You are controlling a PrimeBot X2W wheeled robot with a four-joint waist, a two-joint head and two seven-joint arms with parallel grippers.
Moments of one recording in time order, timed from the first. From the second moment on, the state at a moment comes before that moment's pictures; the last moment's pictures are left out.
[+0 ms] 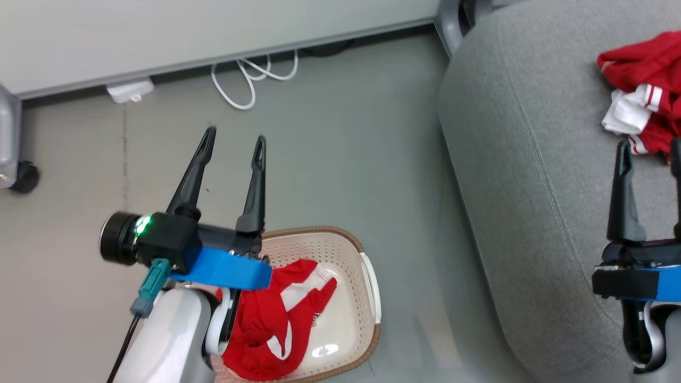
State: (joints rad) left arm -0.38 0.18 -0.37 0.17 -0.25 0.04 -0.26; right arm -0.23 -0.12 -0.19 0.01 0.13 0.13 -0.26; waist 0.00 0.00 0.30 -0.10
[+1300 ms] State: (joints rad) left arm -0.12 0.05 -0.05 0.20 -0.11 -0.09 -0.26; right arm -0.10 -0.06 -0.06 0.14 0.13 0.13 -0.26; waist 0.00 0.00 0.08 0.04
